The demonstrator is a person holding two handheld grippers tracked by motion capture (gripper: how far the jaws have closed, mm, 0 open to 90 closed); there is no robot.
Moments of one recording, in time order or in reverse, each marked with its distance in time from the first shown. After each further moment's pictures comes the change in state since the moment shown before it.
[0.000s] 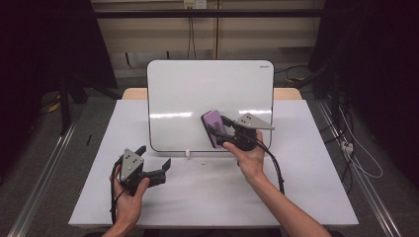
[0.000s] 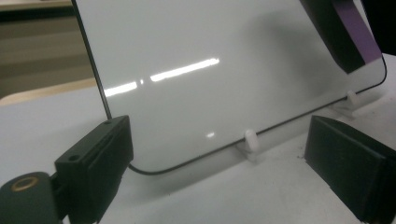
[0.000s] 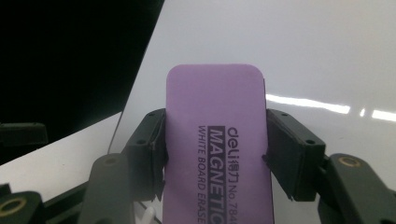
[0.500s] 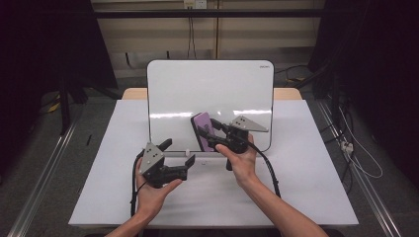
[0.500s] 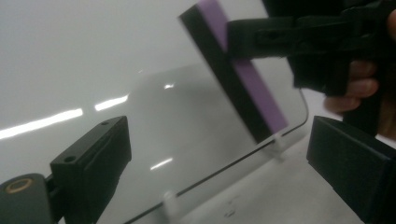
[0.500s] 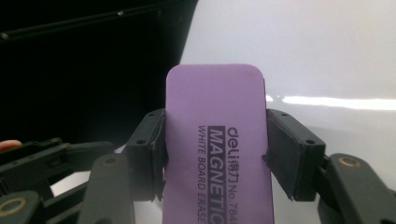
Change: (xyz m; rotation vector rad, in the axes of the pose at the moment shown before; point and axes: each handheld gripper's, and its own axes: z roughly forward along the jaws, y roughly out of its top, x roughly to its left) left arm -0.043 0.021 0.036 -0.106 -0.221 -0.029; right arm 0.017 -0.005 0.012 -0.053 0.104 0.121
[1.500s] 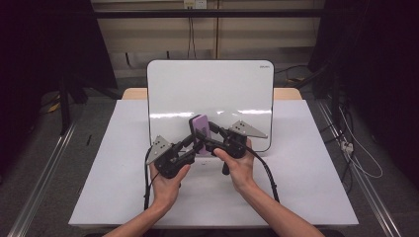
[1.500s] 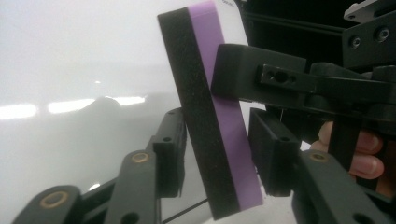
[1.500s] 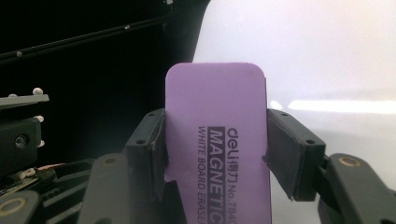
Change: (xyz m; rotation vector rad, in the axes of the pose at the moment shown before) left arm -0.001 -0.003 0.031 -0.084 -0.068 -0.210; right arm 0.010 -0.009 -0.003 -0.046 0.010 0.036
